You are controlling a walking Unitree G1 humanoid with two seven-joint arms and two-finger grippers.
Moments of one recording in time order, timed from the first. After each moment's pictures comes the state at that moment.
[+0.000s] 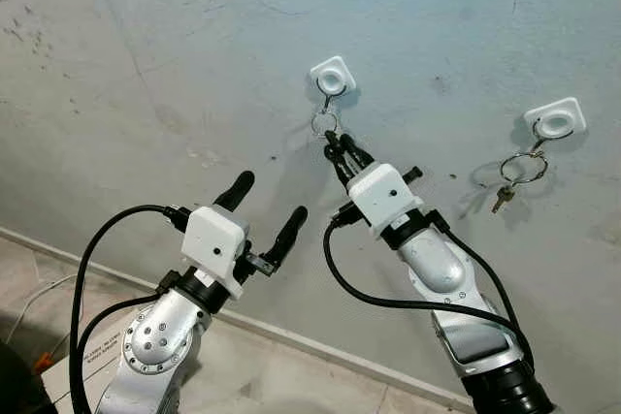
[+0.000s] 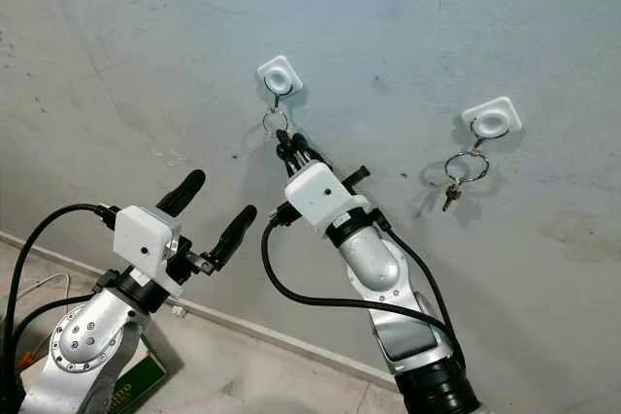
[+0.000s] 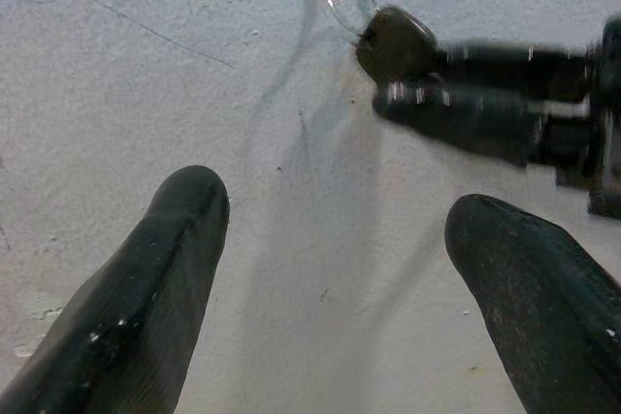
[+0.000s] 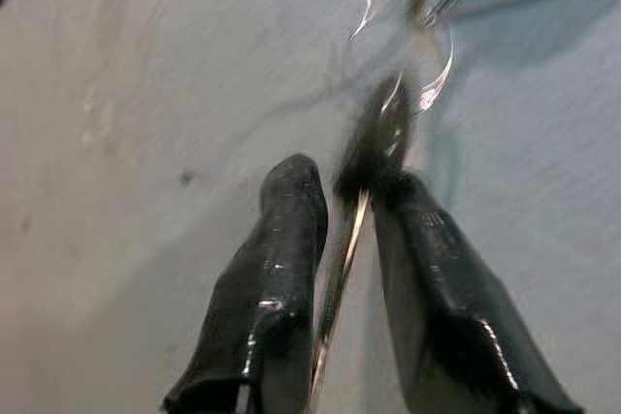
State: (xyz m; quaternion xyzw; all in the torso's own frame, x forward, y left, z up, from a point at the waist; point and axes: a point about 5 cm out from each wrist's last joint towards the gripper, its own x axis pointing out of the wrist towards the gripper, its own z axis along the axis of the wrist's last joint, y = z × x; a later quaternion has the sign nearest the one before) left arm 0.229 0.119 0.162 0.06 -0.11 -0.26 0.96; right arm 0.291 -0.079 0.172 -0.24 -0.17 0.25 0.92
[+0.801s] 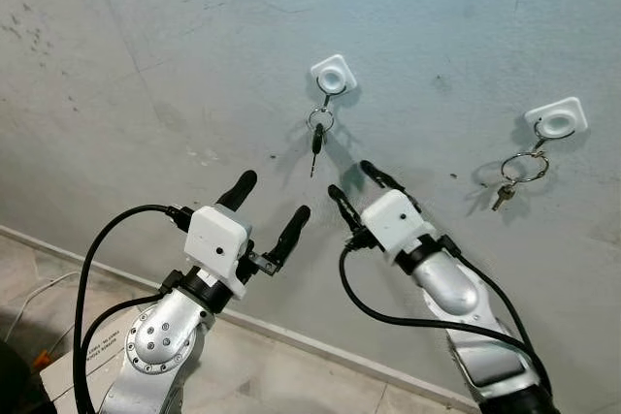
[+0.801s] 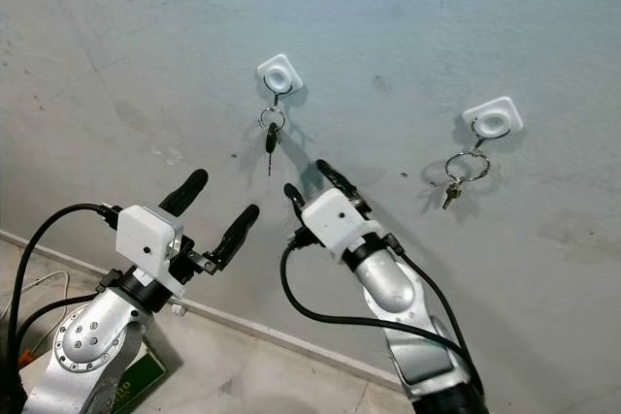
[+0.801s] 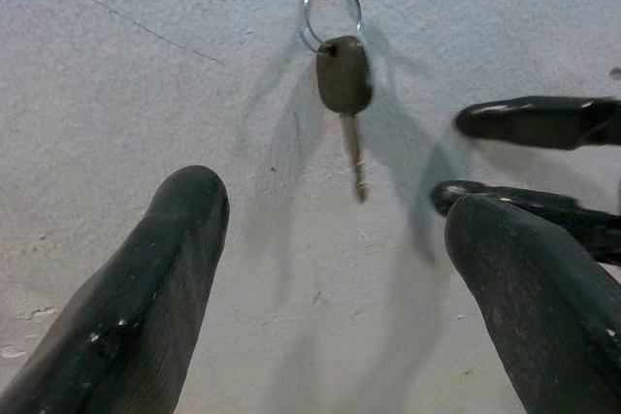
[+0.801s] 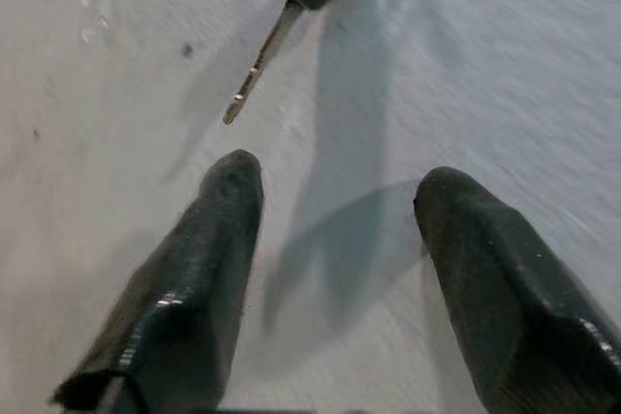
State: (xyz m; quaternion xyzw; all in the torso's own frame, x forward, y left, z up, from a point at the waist) left arm 0.229 0.116 0.162 0.06 -0.12 -0.26 0.96; right arm 0.277 -0.111 0.149 -0.24 -0.12 0.23 0.93
